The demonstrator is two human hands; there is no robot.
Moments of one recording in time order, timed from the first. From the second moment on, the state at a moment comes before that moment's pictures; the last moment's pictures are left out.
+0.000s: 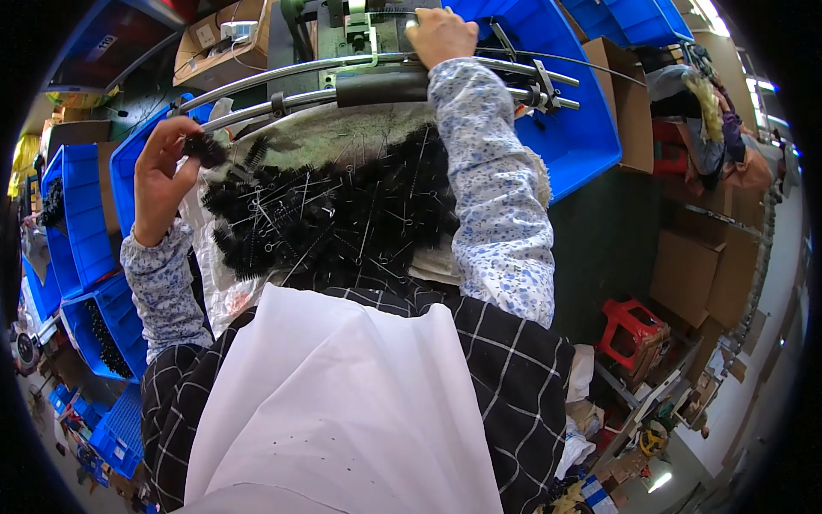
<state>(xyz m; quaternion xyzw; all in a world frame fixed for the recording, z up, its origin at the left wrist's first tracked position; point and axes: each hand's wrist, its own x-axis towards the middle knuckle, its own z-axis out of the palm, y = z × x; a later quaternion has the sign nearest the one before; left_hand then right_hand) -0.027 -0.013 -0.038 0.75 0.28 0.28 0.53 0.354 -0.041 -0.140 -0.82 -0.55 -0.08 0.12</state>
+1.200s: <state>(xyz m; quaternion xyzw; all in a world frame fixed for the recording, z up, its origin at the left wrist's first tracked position) -0.064 -0.030 -0.082 0.88 0.32 -0.11 0.33 0.332 -0.033 -0.133 -0.76 -0.60 -0.21 0.12</state>
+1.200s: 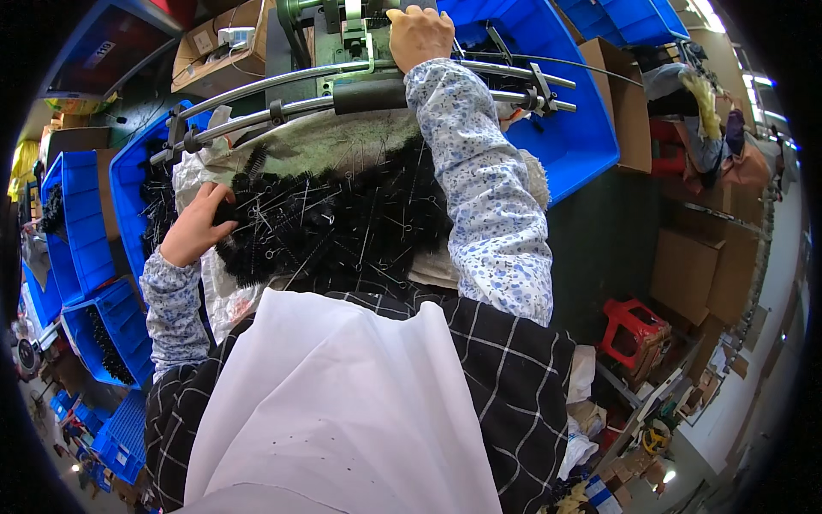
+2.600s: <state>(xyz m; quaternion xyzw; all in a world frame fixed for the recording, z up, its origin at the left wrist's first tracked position) -0.007 -0.041 -0.026 0.82 0.29 0.21 0.44 0.285 -0.017 -0.140 -0.80 -0.57 -0.14 0.15</state>
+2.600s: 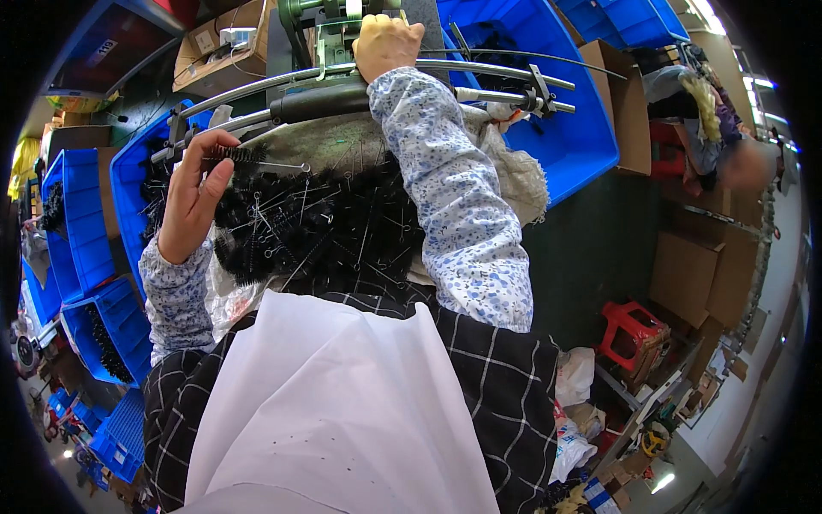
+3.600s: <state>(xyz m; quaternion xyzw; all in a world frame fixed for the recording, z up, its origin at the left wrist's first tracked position) 0.026 -0.050 -0.046 0.81 0.26 0.25 0.46 0.255 -0.116 -0.023 -0.68 -0.62 0.33 0.20</state>
